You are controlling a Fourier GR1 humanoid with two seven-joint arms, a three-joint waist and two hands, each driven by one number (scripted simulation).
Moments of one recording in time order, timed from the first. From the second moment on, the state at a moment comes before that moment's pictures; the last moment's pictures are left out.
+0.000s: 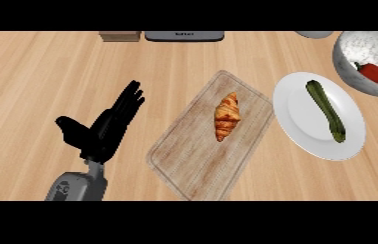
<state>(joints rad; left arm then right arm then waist) -0.15 0.10 -0.15 -1.53 0.23 -0.04 0.14 -0.95 -0.63 -0.81 -0.50 0.64 -0.46 -0.21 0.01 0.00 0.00</state>
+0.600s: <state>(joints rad) -0.08 0.13 -0.11 -1.56 0.24 -0.02 0.15 -0.67 -0.30 -0.79 -1.01 0.45 -0.34 -0.37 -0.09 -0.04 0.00</state>
